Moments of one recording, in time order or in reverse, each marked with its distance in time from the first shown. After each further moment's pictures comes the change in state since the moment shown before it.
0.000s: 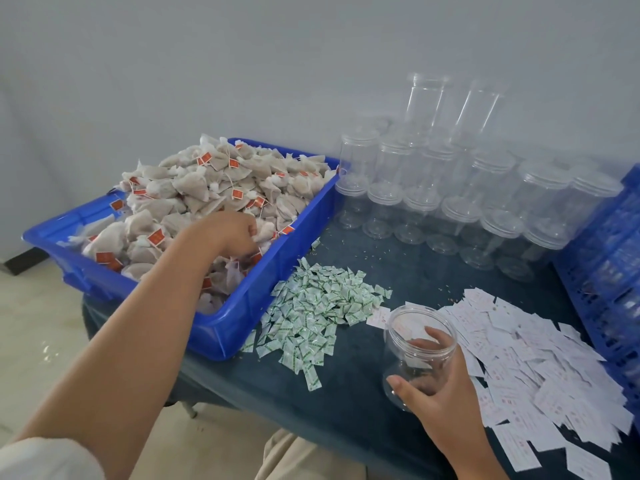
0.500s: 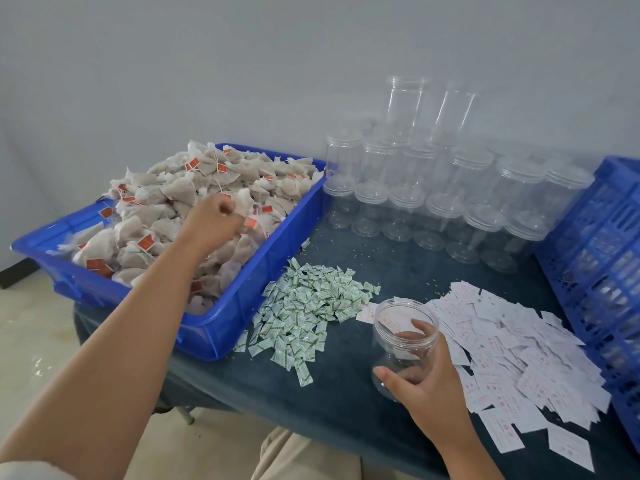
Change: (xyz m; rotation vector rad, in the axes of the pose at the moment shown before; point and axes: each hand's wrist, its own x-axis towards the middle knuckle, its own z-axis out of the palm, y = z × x) left_hand -0.003 -0.008 0.012 -0.754 0.432 -0.072; right_hand -0.004 -0.014 0.001 -0.049 -0.005 0.008
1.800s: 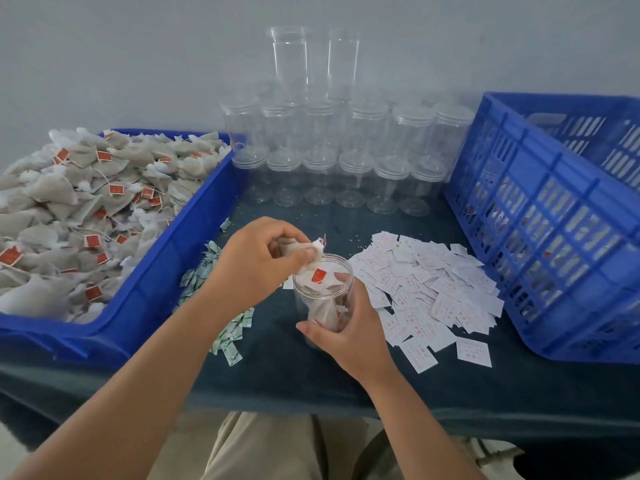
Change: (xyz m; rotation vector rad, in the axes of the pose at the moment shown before) left_hand -0.166 0.140 0.105 -0.120 -0.346 0.456; right_hand 0.002 -0.012 -0.002 0.084 0.126 -0.043
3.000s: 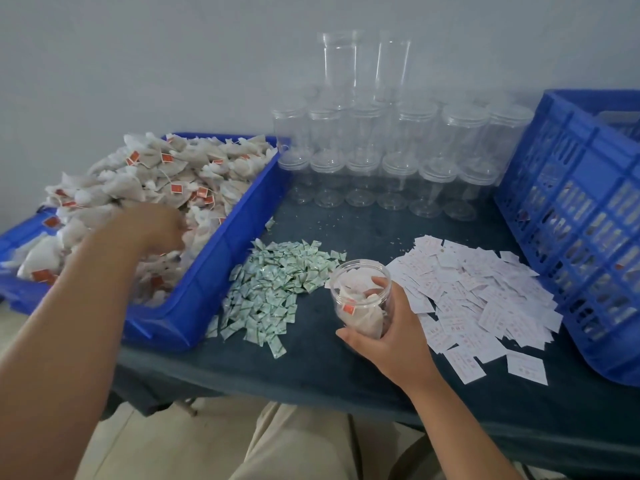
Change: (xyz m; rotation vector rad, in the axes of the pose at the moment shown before) left_hand 0.037 -0.126 -0.172 0.977 -0.315 -0.592; right_hand -0.003 0.000 -0.001 -0.008 -0.077 -0.028
